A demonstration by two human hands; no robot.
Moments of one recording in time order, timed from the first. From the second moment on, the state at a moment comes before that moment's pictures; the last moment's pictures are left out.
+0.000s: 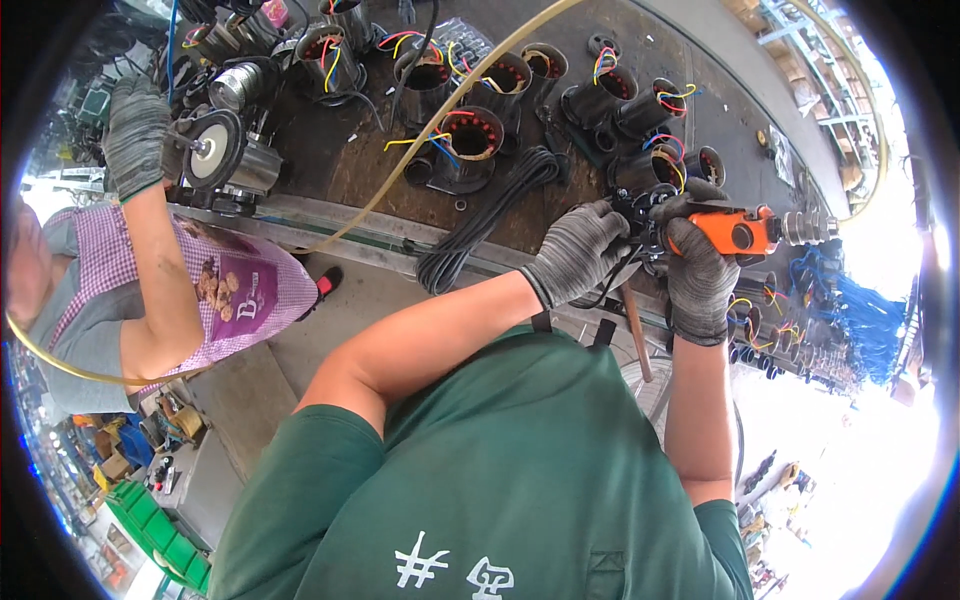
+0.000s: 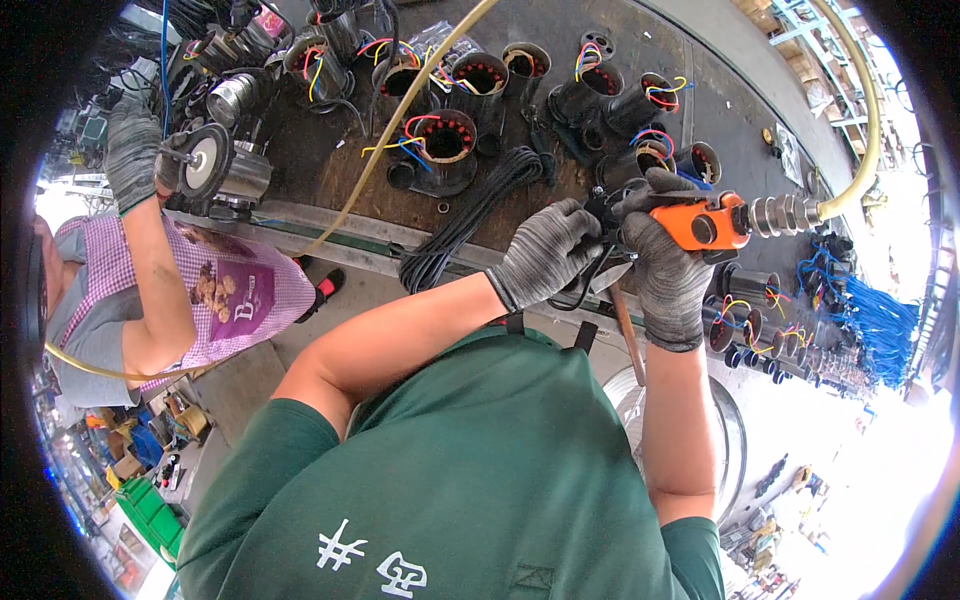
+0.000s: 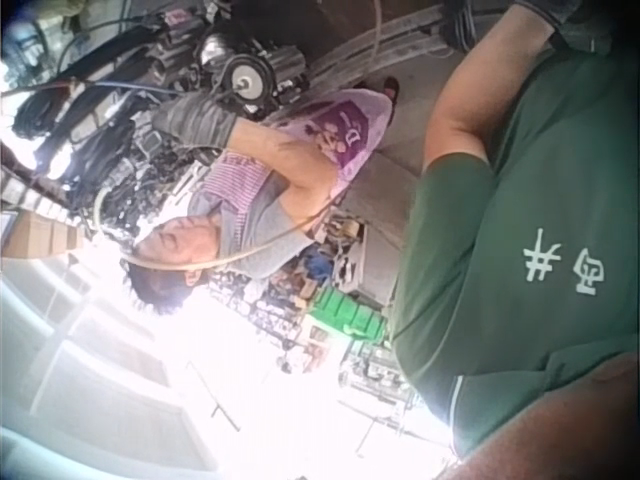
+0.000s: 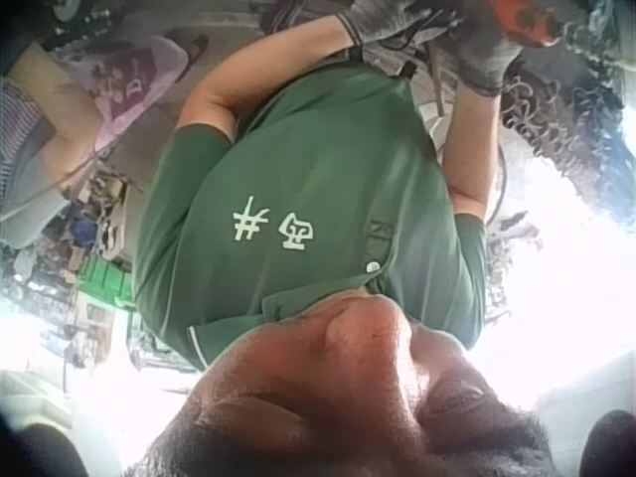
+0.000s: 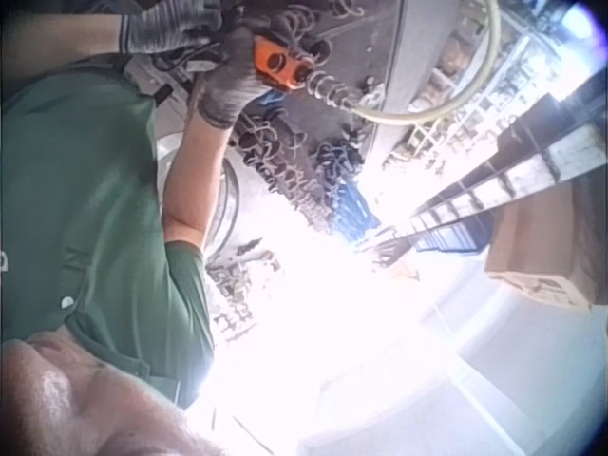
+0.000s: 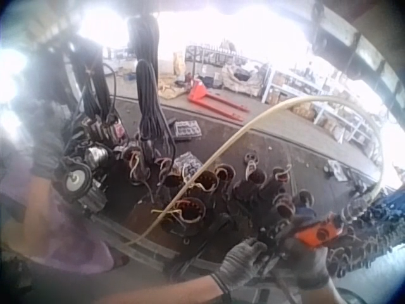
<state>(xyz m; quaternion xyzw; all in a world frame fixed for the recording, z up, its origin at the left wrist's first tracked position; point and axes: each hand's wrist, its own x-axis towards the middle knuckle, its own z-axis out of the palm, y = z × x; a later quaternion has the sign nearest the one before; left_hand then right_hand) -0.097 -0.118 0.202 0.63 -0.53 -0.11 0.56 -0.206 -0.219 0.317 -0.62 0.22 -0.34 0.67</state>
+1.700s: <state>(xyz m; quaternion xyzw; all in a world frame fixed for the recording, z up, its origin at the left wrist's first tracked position) -0.070 -0.172 0.169 0.59 -0.39 -0.18 0.68 -0.165 -0.295 0.292 -0.64 0.21 -0.37 0.64</state>
